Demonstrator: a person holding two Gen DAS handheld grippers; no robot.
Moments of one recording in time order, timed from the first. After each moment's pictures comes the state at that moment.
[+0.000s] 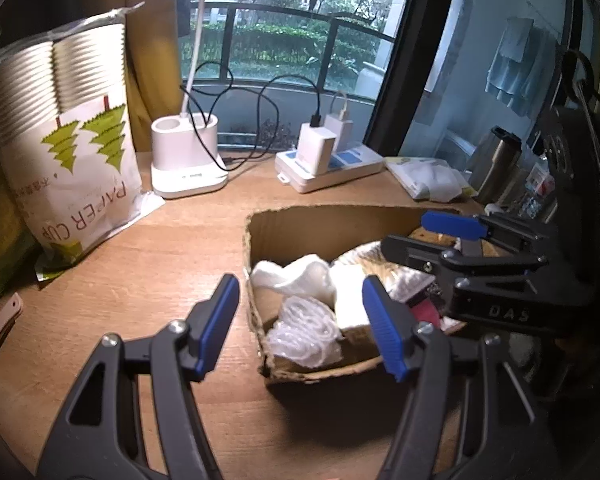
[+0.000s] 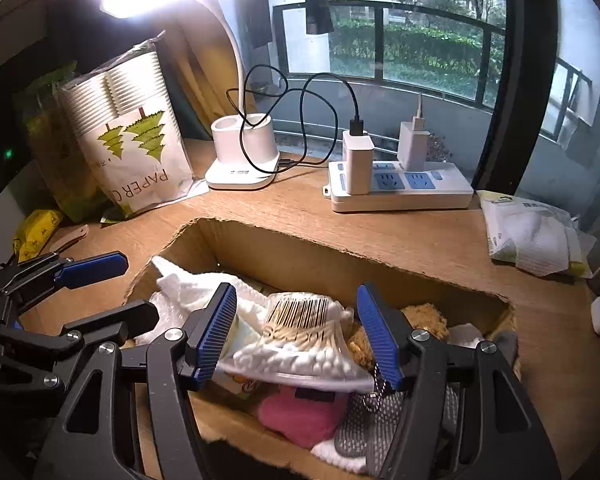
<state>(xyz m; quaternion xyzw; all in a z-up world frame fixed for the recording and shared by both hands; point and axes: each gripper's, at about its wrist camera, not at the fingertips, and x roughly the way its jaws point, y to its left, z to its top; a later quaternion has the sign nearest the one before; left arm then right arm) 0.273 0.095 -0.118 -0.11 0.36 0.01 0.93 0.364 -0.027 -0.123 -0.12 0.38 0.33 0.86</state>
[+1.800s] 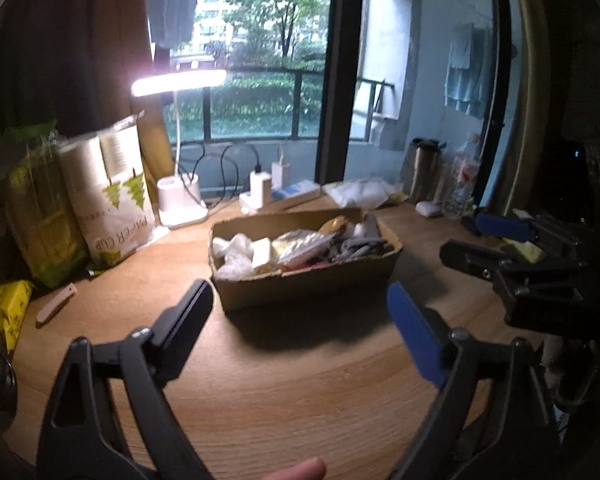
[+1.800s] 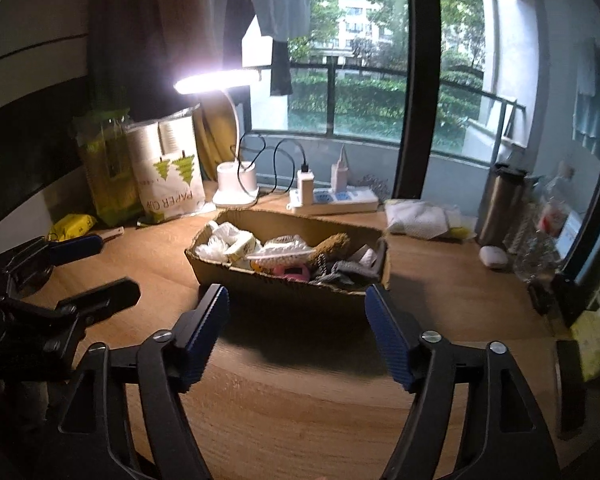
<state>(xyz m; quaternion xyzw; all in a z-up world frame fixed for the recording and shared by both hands) 0.110 0.004 -0.046 -0.04 0.26 0.00 0.96 0.169 -0.144 -0.041 -0.09 0.27 0.25 0.92</state>
